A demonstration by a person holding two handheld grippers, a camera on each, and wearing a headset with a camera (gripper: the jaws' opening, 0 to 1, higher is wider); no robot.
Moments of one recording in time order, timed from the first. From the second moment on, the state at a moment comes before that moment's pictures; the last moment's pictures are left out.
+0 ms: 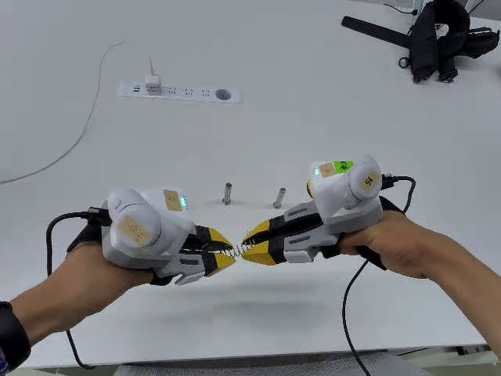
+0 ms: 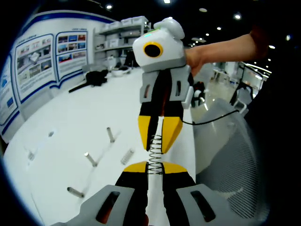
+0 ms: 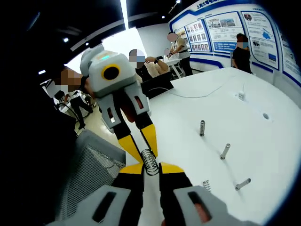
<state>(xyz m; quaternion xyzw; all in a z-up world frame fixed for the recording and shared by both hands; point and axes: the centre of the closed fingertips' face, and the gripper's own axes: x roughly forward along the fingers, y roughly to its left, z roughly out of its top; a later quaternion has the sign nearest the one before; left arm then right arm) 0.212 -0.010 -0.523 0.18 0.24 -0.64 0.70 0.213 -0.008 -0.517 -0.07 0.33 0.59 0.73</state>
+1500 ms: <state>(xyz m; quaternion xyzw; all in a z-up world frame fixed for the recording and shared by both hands) 0.213 -0.033 -0.498 0.16 0.20 -0.66 0.70 0.209 -0.012 -0.491 -0.28 0.34 0.64 0.63</state>
